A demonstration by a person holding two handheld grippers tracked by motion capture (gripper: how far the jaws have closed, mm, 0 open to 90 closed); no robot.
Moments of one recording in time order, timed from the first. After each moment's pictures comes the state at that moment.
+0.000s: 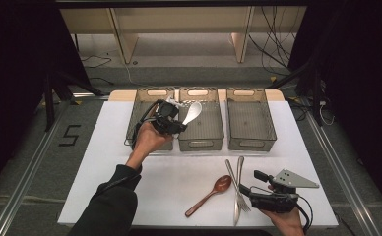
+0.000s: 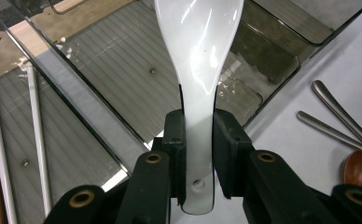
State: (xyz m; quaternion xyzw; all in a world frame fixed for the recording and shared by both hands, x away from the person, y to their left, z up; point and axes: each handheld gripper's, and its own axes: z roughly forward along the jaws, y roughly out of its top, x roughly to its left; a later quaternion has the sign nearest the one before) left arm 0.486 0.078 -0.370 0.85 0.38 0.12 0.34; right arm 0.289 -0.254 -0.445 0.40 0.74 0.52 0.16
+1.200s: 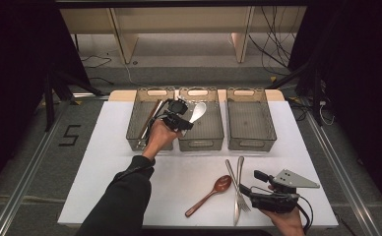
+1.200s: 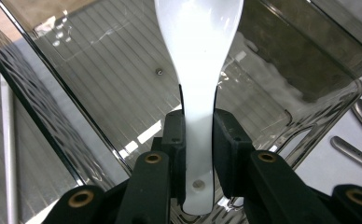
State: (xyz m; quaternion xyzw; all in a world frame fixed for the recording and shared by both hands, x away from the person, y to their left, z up) left arm 0.521 0.055 -0.403 0.85 0.42 0.10 0.31; right arm 0.289 -0.255 -0.445 0.40 0.74 0.52 0.16
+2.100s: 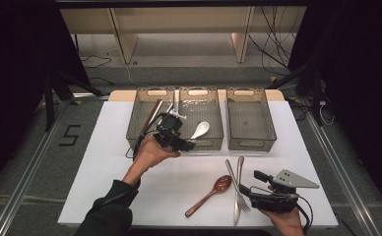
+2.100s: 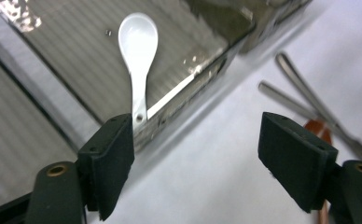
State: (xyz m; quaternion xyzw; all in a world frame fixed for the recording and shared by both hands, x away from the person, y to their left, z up) left arm 0.443 0.072 -0.389 0.86 0.39 0.08 0.32; right arm 0.289 -0.254 -0.446 0.40 0.74 0.52 0.16
